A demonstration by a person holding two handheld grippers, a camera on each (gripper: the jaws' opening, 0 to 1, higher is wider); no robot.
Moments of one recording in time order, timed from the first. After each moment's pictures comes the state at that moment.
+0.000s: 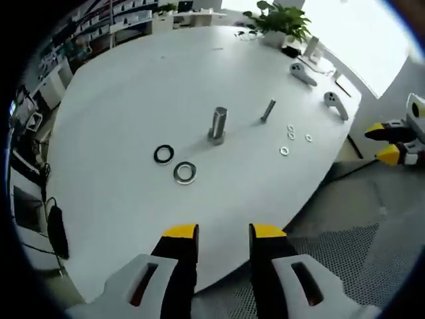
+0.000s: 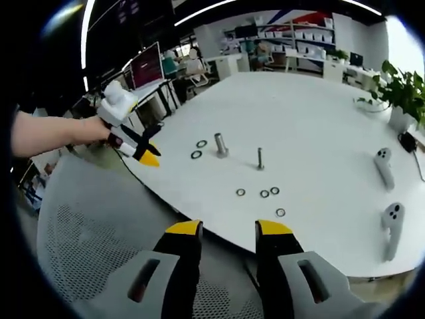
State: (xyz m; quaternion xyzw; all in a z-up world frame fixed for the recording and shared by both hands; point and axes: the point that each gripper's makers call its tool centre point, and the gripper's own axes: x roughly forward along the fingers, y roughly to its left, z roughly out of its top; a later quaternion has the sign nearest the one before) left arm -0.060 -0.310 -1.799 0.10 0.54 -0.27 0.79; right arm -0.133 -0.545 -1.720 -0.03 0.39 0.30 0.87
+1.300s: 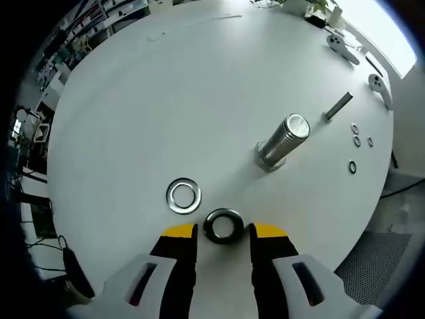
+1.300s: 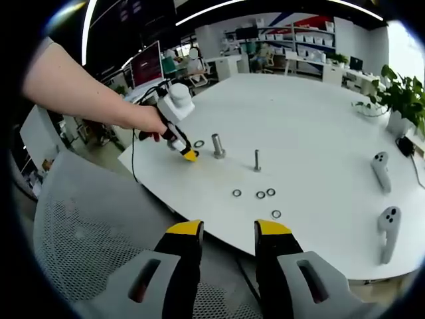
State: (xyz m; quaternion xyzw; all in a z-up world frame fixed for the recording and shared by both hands) left arm 0.015 -0.305 -1.852 0.17 0.59 -0.22 0.76; right arm -0.129 -0.546 -1.718 -0.04 0.39 0.30 0.87
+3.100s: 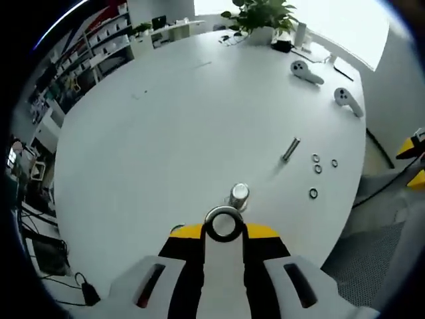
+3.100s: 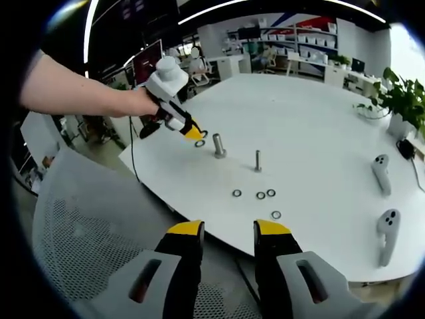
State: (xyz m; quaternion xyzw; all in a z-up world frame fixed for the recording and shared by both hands) left arm 0.032 -0.350 -1.772 0.18 0.48 -0.31 0.80; right arm -0.129 -0.546 -1.718 -0.05 0.38 0.30 0.87
